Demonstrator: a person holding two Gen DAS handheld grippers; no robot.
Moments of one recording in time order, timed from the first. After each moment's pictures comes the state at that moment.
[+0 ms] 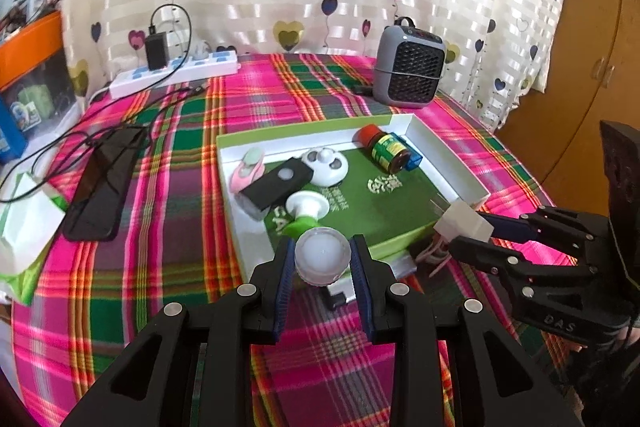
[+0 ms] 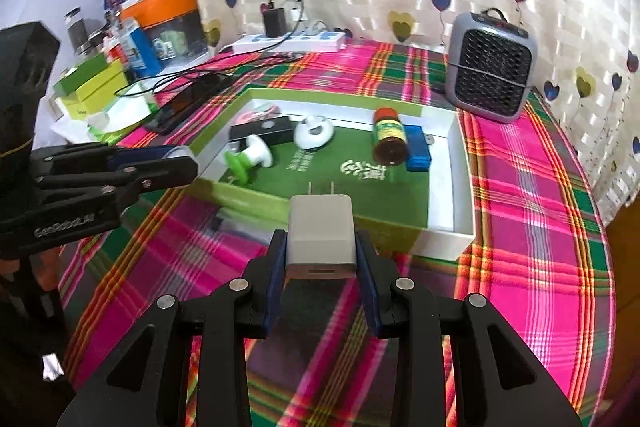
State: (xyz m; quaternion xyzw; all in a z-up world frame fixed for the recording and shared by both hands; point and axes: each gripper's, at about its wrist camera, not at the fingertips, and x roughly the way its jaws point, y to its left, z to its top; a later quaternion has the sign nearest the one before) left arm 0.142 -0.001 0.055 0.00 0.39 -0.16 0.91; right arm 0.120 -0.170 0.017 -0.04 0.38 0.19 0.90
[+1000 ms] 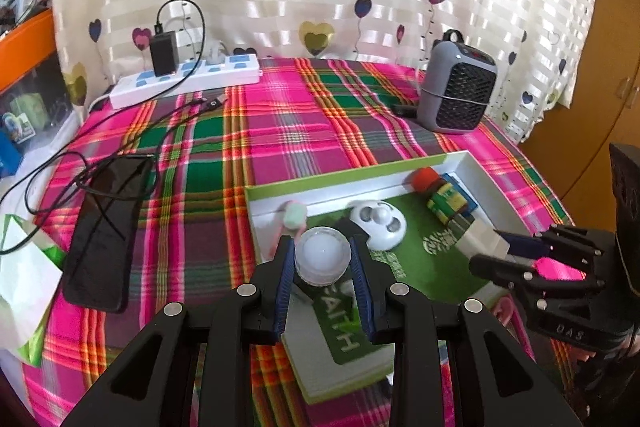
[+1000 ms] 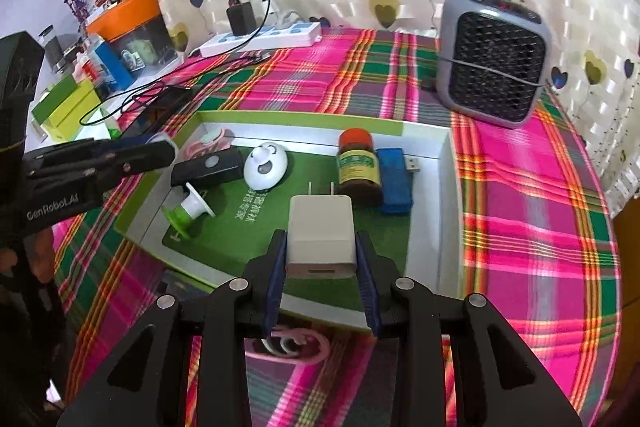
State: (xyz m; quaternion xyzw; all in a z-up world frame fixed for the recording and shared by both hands) left arm 0.221 0.015 0.052 -0.01 0.41 -0.13 0.90; right arm 0.186 -0.174 0.011 -0.02 0.42 0.19 0.89
